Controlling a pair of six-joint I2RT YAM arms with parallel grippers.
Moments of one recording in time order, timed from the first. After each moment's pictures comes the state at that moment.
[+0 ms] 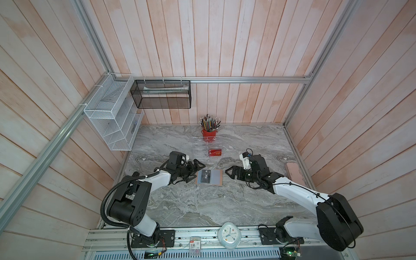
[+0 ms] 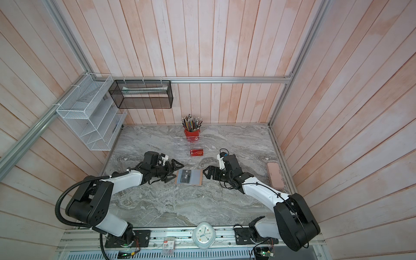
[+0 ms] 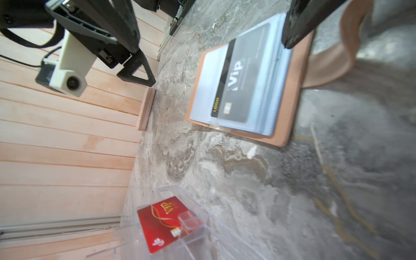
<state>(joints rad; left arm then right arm) -0.34 1.57 0.73 0.07 0.65 -0.95 0.55 1.31 0.63 -0.03 -0.35 0.65</state>
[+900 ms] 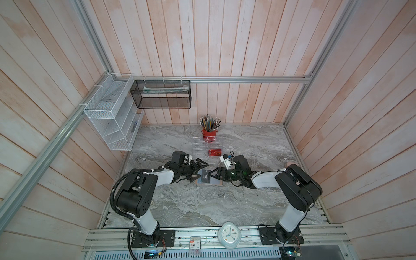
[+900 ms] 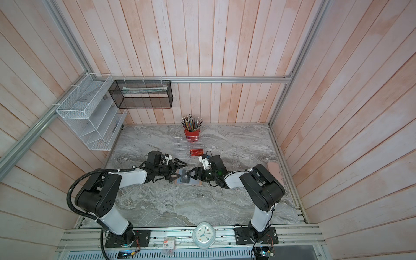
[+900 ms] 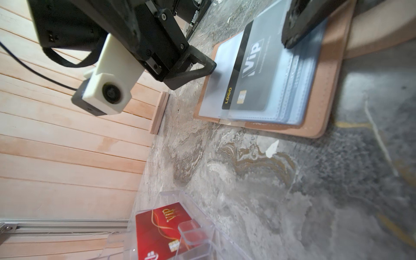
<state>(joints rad) -0.34 1.70 0.75 0.20 0.73 -1.05 0.63 1.78 0.72 0.49 -0.65 0.82</state>
